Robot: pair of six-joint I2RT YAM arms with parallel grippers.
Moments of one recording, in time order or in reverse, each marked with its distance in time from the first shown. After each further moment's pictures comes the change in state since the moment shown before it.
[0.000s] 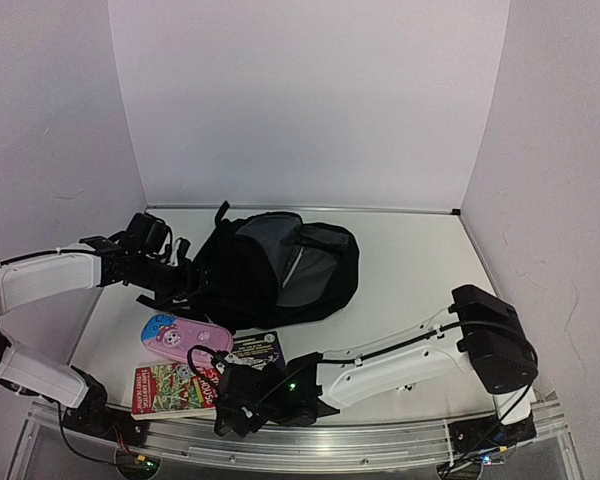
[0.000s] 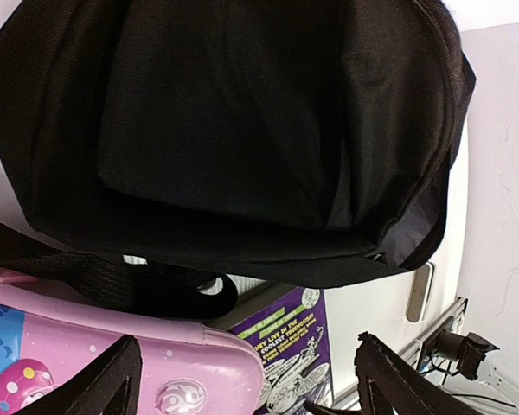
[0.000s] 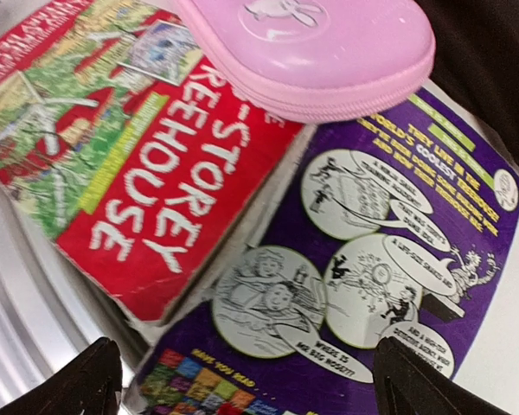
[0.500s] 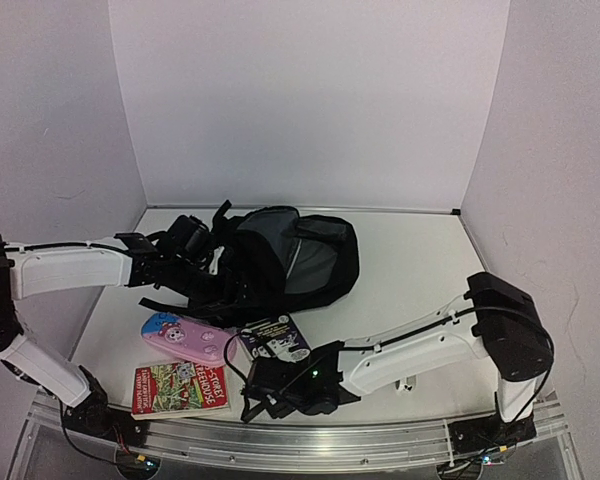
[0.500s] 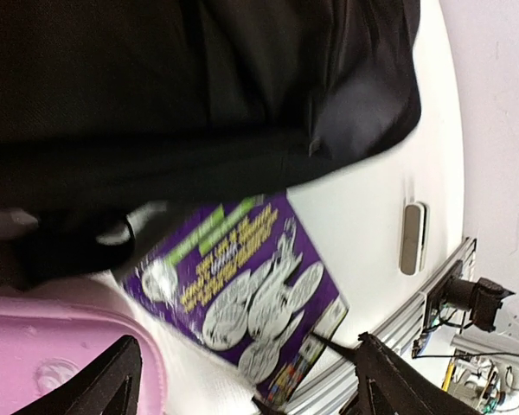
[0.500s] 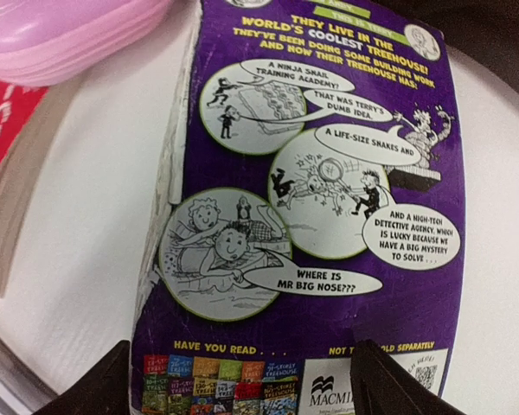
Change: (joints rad) left arm -0.244 0.143 0.127 0.001 -0.026 -0.039; right arm -0.060 -0.084 -0.156 -0.087 0.092 0.212
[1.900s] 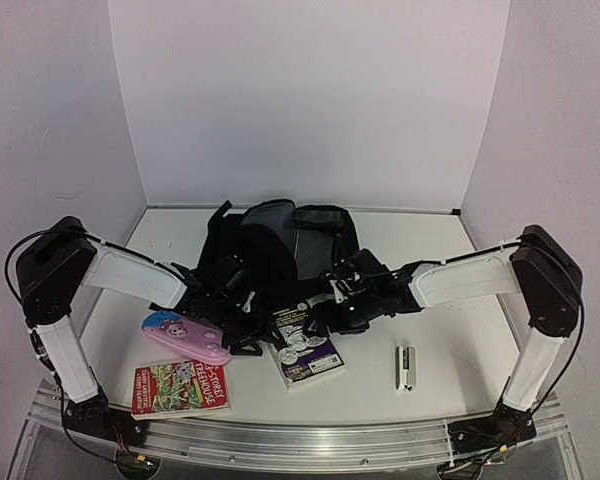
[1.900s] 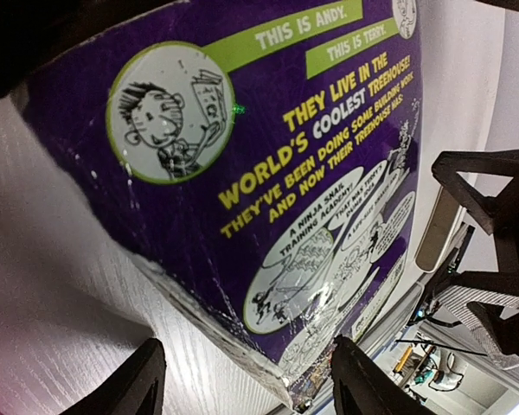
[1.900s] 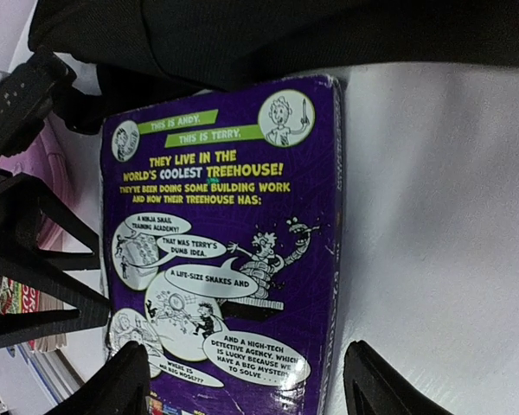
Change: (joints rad) left arm -0.107 0.342 -0.038 0.280 0.164 -0.246; right arm -0.587 -0.235 -0.299 0.321 -0.711 -0.152
